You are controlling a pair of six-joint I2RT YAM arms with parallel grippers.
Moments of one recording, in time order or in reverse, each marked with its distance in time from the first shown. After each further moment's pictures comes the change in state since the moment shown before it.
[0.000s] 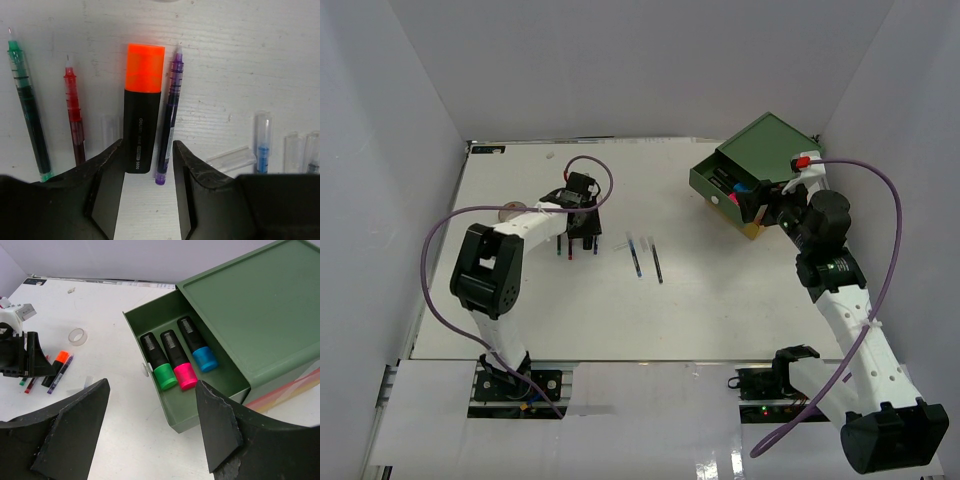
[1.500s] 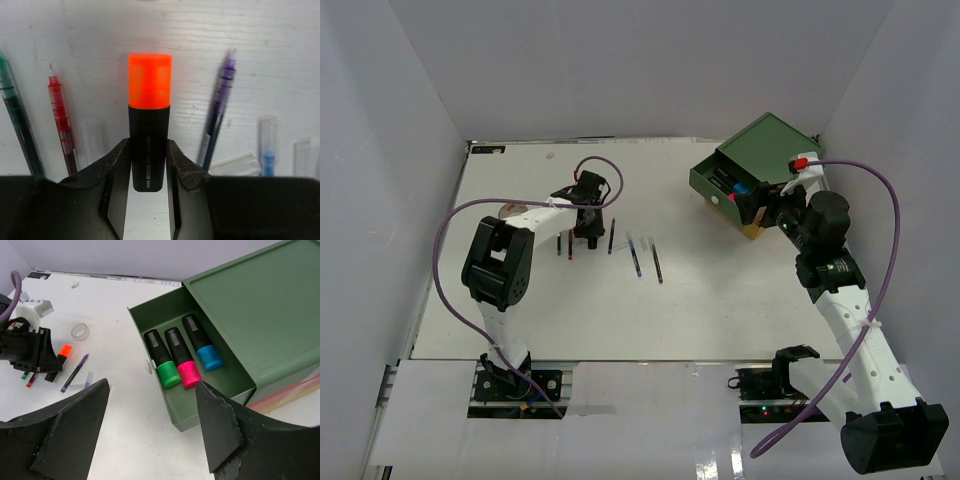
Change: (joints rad) left arm -0.035 0.097 0.089 -0.071 -0.054 0.018; right arm 0.000 -0.004 -0.010 0.001 -0.016 -0.012
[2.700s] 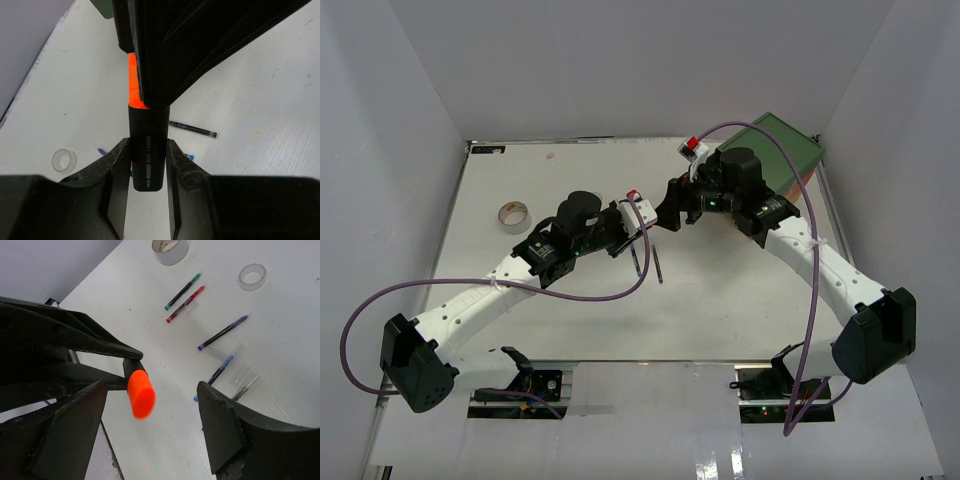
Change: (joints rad) left arm -0.332 -0.704 -0.262 0.232 0.380 0.840; right arm 0.358 0.489 0.385 -0.163 -0.407 0.064
